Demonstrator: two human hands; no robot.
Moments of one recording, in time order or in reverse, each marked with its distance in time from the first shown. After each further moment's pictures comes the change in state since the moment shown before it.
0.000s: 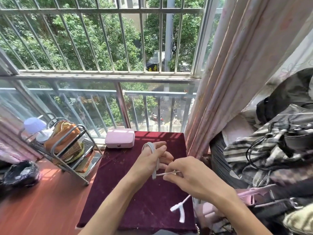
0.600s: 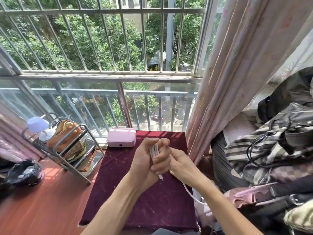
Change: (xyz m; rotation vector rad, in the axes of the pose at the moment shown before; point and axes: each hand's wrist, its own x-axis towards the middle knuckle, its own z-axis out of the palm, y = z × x) left_hand -0.020 0.021 0.017 -0.736 -0.354 0.002; right_hand 0.040 0.021 0.055 0.751 0.088 0.123
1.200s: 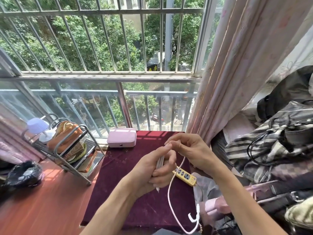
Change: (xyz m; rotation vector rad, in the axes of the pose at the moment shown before) left_hand -0.017 0.004 0.002 0.229 -0.154 -0.258; right_hand 0.002 -0.035 -0.043 0.272 -0.050 -0.260
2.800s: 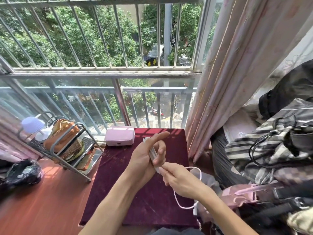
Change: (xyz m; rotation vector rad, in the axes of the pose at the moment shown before) left_hand 0.035 0.004 -0.036 0.007 0.428 0.306; right_hand -0.022 0.066 0.027 -0.490 -0.147 0.329
